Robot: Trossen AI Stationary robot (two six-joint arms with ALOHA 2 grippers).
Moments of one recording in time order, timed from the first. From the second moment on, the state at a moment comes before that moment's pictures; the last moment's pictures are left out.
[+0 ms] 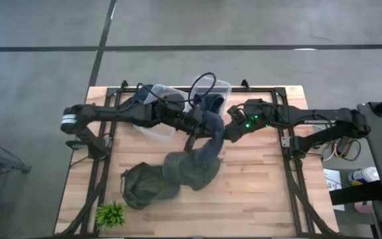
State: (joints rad) left arm 0.08 1.59 1.40 0.02 0.38 -0.09; right arm -0.09 1.19 1.02 -0.31 -0.26 1.05
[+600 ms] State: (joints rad) left arm 0.04 1.64 1.31 0.08 0.37 -0.02; right arm -0.03 1.20 1.02 -0.45 -0.25 1.18
